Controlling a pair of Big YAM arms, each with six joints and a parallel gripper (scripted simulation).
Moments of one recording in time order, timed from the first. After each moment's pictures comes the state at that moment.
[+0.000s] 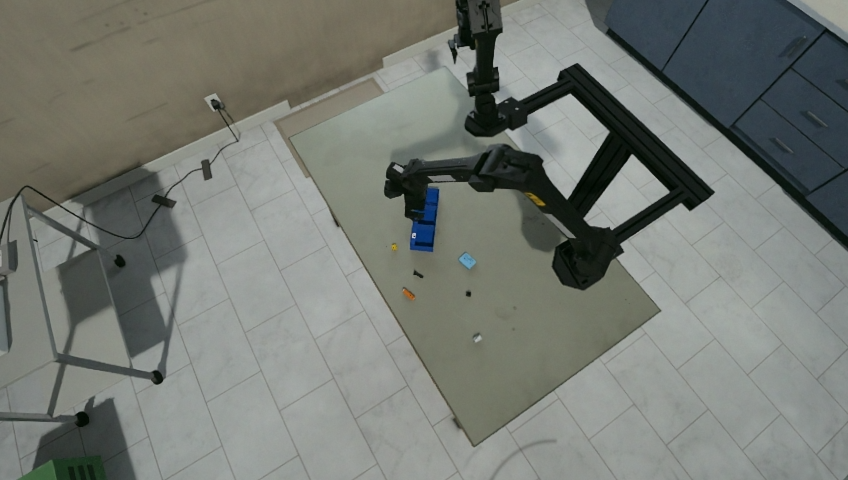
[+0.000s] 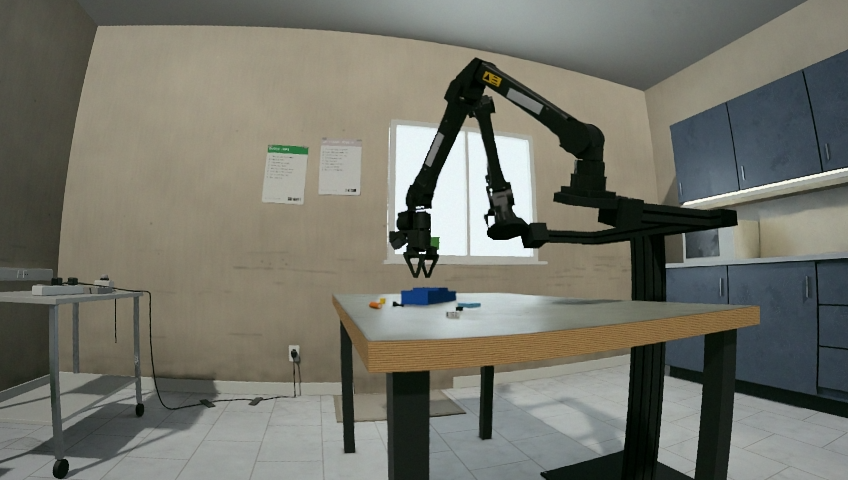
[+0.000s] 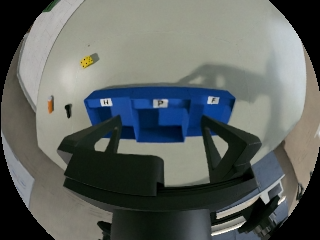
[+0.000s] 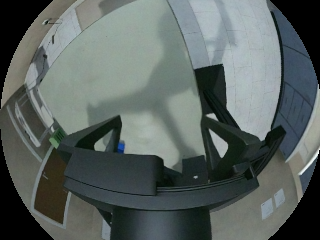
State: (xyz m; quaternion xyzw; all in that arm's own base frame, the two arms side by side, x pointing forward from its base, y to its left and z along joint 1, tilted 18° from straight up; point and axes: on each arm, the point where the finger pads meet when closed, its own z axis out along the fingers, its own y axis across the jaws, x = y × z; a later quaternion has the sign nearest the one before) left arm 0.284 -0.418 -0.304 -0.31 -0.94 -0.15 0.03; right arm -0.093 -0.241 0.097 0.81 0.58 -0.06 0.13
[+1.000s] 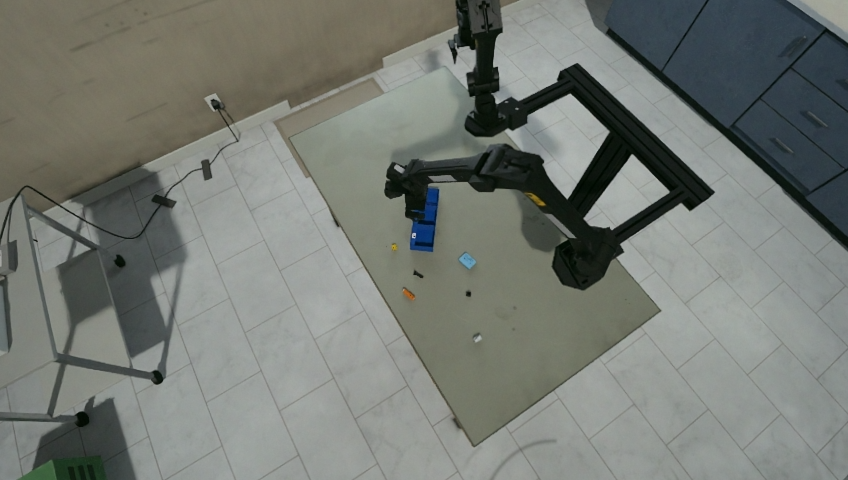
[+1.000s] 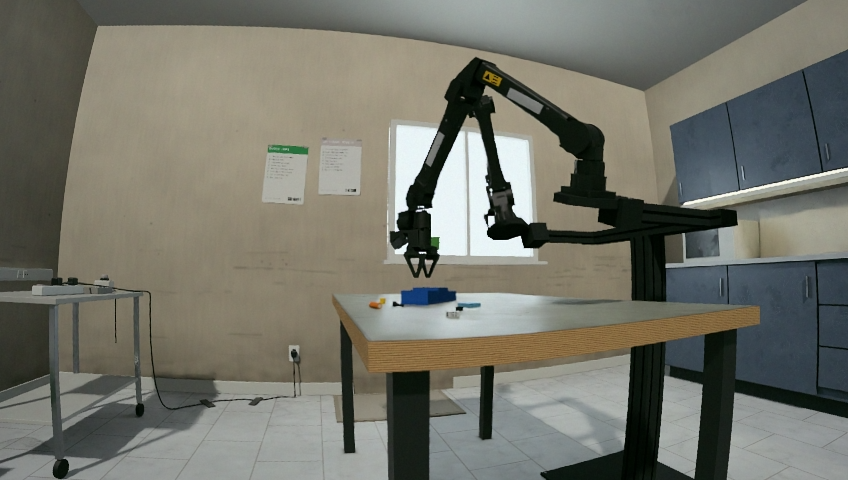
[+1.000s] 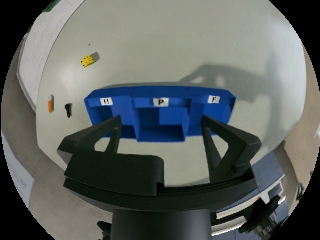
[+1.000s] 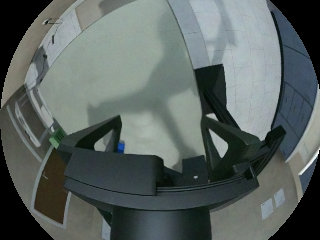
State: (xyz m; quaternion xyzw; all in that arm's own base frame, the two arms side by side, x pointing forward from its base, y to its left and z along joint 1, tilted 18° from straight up) left arm 0.283 -0.417 -0.303 -0.31 -0.94 -0.15 0.03; right arm -0.093 -0.241 0.097 0.81 0.58 -0.06 0.13
